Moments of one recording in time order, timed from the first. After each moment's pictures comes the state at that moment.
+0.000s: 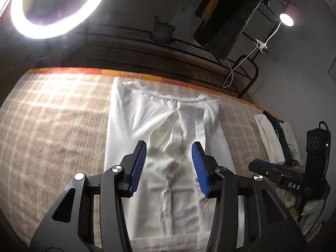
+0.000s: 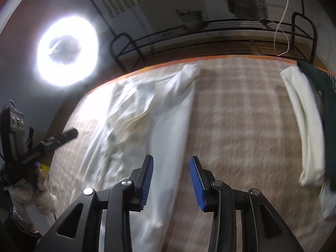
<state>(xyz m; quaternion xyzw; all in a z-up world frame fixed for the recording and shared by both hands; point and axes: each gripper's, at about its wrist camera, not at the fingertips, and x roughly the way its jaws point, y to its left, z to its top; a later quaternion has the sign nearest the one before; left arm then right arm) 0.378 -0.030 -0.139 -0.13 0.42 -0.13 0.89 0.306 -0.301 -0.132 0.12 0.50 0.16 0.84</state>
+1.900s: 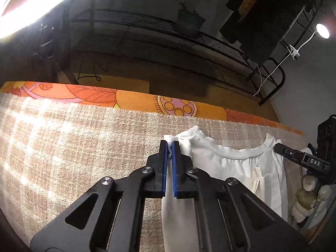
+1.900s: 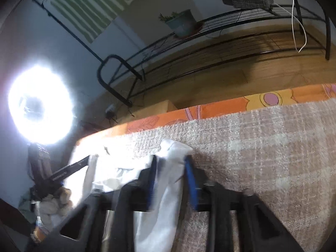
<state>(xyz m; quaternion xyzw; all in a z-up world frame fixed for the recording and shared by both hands) 0.552 0.027 -0.207 -0.13 0.47 -0.10 0.87 0.489 -0.306 -0.191 0.21 0.49 0.17 0.83</state>
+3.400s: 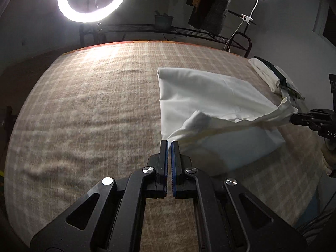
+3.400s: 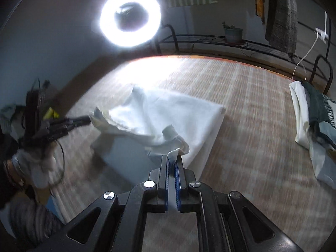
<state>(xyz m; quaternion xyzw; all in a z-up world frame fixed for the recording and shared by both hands) 0.155 0.048 -0.166 -0.03 0.43 -0.14 0.89 0.129 -0.244 -0.098 -0.02 0.46 0.24 0.85</state>
